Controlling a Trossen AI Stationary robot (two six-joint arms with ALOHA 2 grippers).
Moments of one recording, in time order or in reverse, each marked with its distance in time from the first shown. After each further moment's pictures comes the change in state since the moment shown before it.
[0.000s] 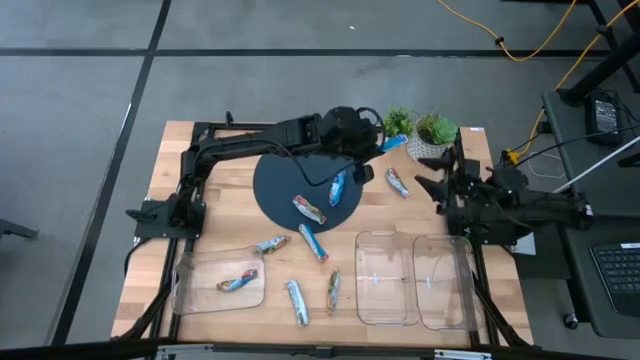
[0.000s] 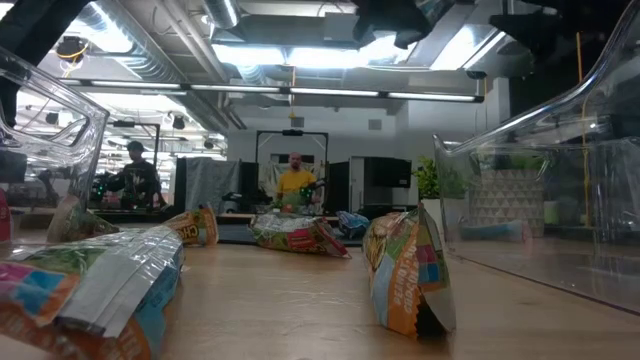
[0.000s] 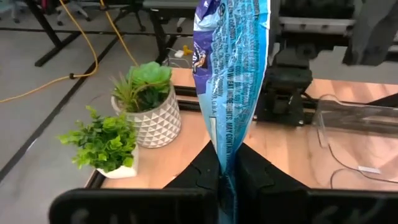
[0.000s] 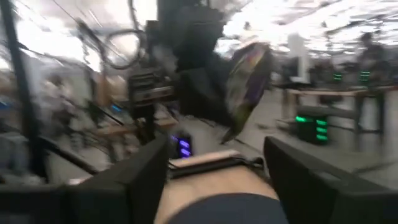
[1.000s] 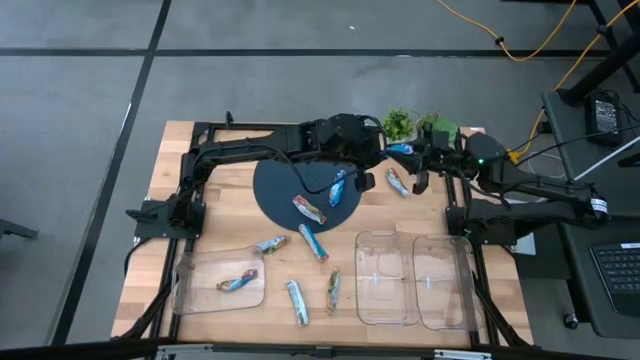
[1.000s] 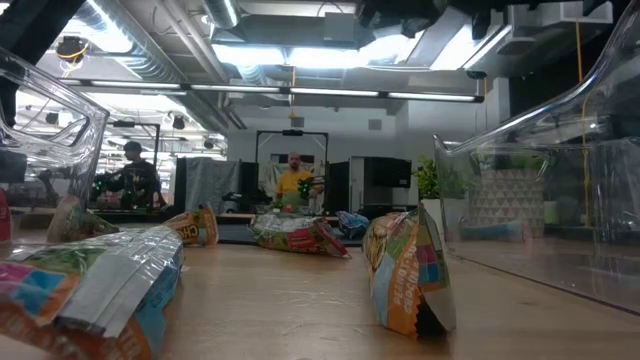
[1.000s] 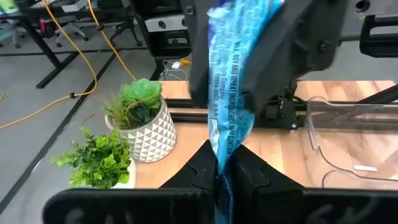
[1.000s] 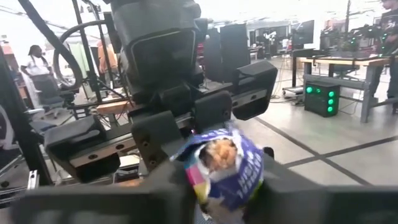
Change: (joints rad) left arm -0.040 0.000 0.008 0.029 -0.037 0.068; right arm -0.215 0.501 0.350 0.016 -0.295 0.065
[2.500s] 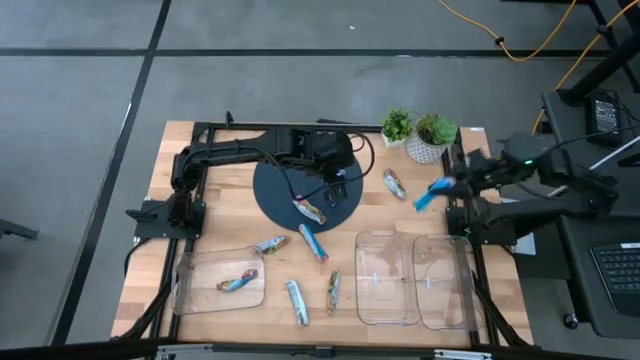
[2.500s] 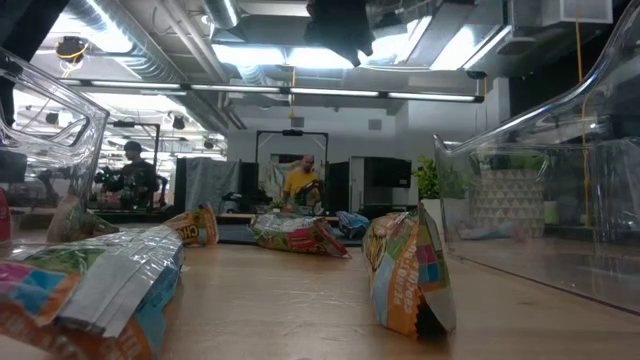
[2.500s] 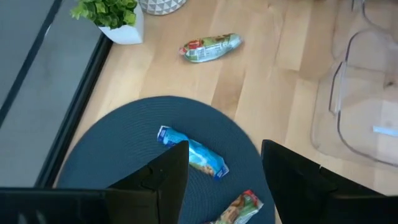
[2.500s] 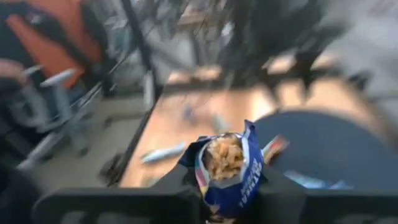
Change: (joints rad) left arm -0.038 -0.063 -0.021 -0.564 -0.093 -0.214; right arm 0.218 -0.130 0.377 -0.913 -0.184 0.026
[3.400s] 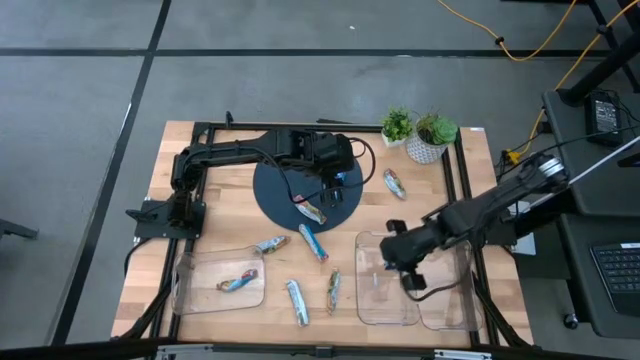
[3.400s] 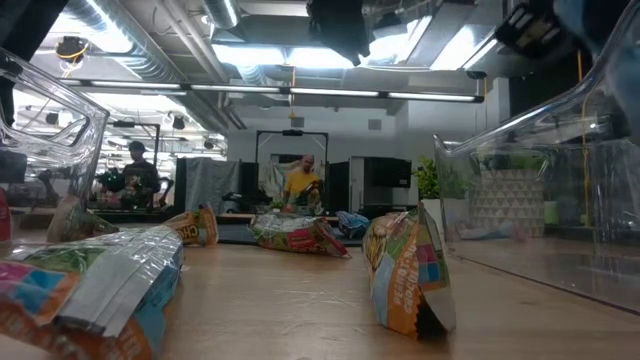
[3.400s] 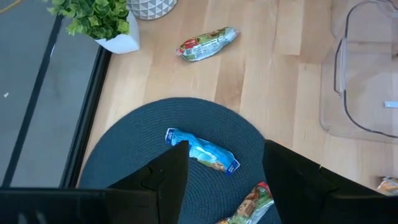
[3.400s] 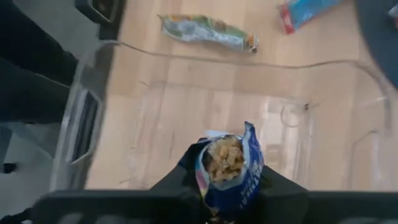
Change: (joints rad) left arm -0.008 0.000 0.000 -0.012 -0.004 0.128; right arm 0.523 0.717 -0.003 -0.003 0.210 0.216
